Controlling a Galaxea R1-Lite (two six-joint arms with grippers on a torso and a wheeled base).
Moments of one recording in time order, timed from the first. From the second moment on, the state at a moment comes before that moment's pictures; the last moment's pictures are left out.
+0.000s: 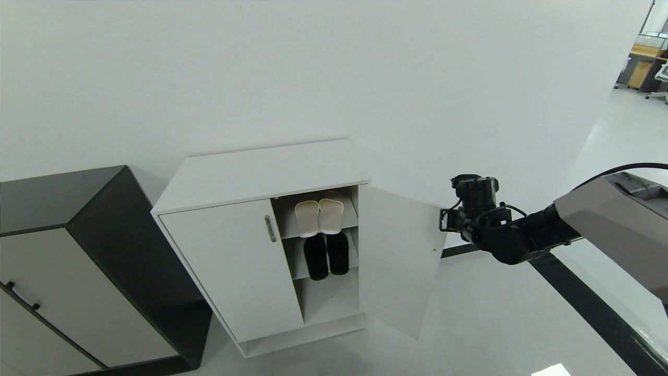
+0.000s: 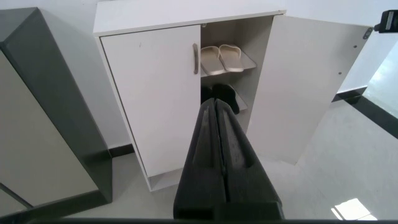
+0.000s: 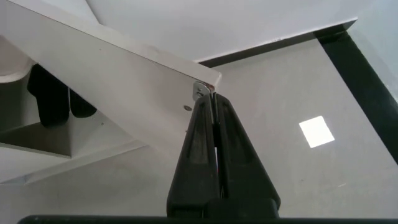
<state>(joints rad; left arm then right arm) 0.00 0.00 0.00 0.00 -0.03 0.01 0.35 2.28 -1.38 -0.54 -0.41 0.17</state>
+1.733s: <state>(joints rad) 0.00 0.00 0.00 0.00 -0.03 0.01 0.34 2.34 -1.51 -0.50 -0.41 0.17</state>
